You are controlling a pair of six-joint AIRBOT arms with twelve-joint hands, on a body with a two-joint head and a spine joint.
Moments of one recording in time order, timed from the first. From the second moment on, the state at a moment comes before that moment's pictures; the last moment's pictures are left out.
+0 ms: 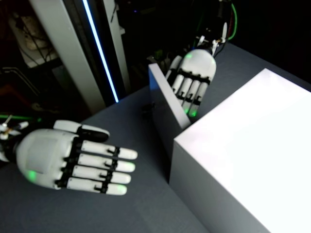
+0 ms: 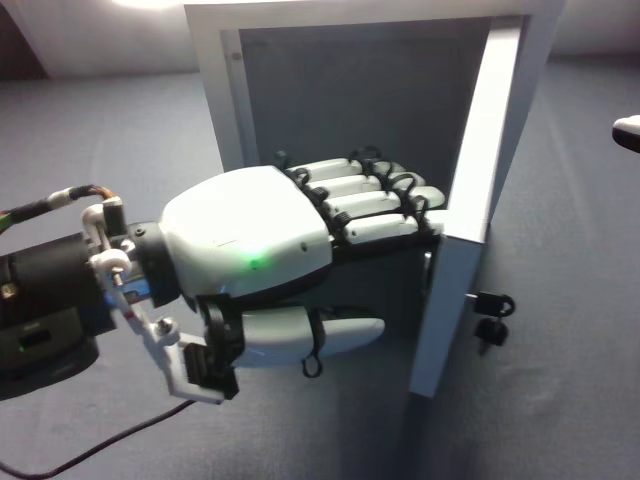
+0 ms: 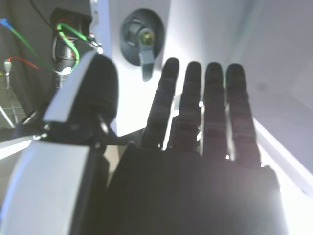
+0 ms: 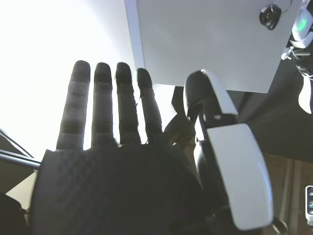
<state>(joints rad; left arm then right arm) 0.58 -1.07 1.05 0.48 -0.80 0.57 -1.18 -0.90 1.17 0.09 1.38 -0.39</state>
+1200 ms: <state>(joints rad) 0.50 -1.21 1.10 0.55 -0.80 0.54 -1.17 -0.90 1.18 0.09 1.38 -0.39</state>
